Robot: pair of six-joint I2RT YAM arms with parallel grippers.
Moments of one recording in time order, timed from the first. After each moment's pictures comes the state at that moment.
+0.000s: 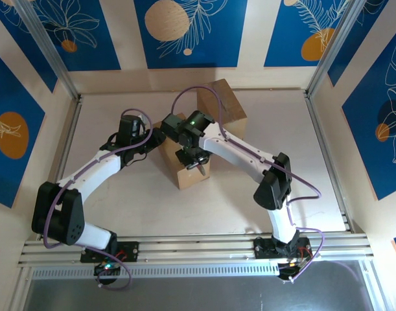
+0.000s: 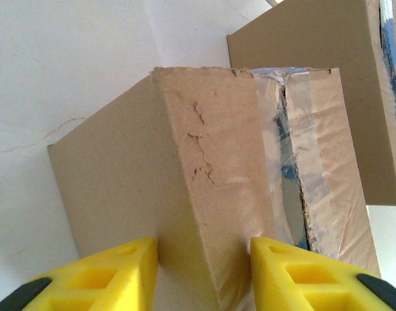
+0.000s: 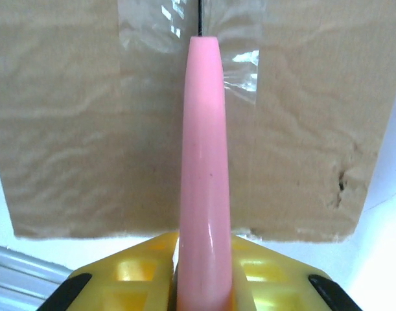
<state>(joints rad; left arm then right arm) -0.33 1.44 0.95 -0.18 0.23 -0.81 0.94 2.00 2.05 -1.54 0.15 0.43</state>
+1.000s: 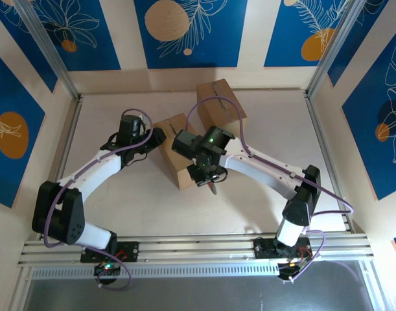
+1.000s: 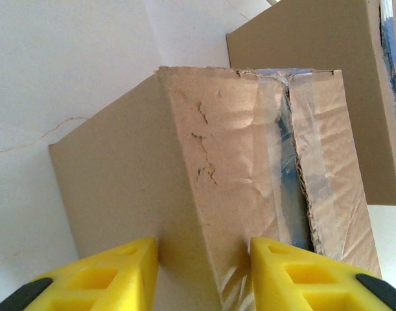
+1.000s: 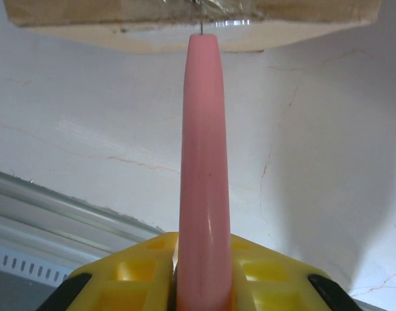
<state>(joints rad) -0.33 1.44 0.95 -0.17 0.23 -0.81 1.03 1.71 1.75 -1.51 0.10 0.60</state>
